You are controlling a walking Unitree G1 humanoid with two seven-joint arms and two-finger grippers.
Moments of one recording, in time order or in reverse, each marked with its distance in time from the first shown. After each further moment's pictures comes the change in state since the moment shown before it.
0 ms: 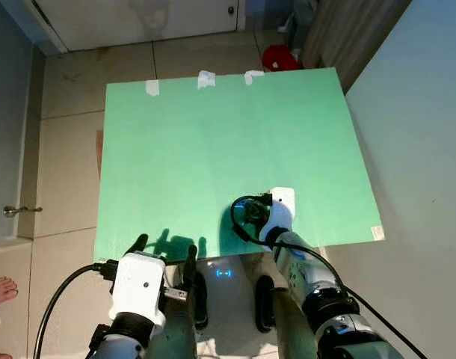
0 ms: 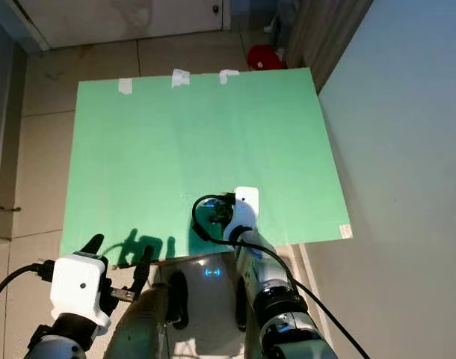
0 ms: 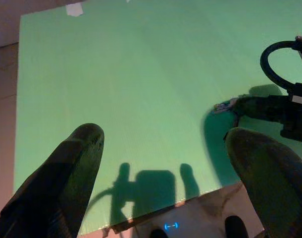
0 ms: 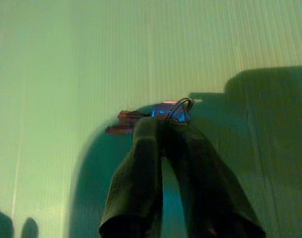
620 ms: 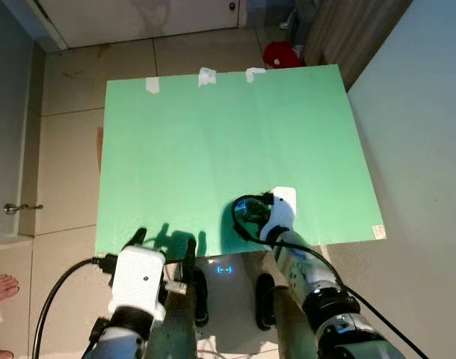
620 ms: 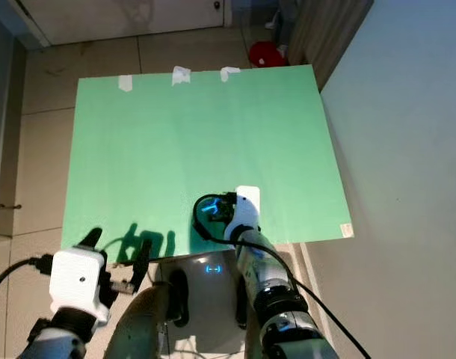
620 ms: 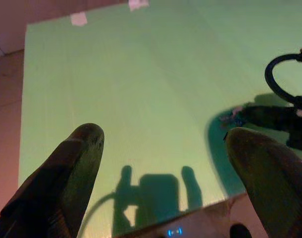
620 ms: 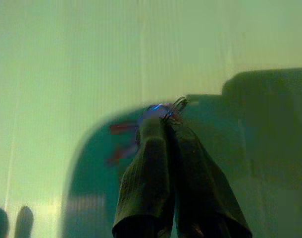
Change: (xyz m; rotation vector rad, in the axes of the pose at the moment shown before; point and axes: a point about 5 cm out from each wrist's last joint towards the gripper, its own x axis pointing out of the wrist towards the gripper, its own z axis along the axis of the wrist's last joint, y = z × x) left arm 0.007 0.001 0.008 0.011 -0.040 0.010; right arm 0.000 -0.003 0.006 -0.006 -0.028 -0.012
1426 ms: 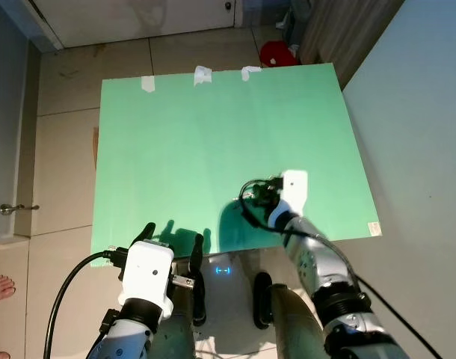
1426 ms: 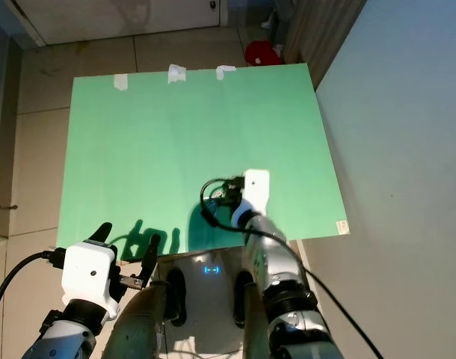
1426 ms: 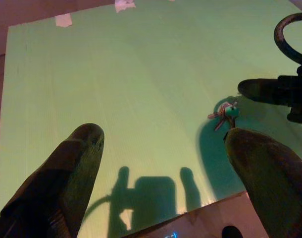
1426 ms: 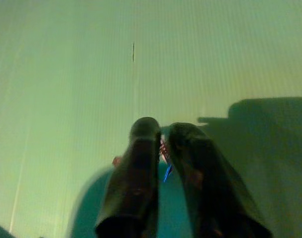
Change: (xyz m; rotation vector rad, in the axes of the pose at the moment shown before) left arm 0.008 -0.006 -0.004 -0.002 -0.002 -0.026; right arm -0.004 -0.003 0.027 -0.022 -0.072 0.016
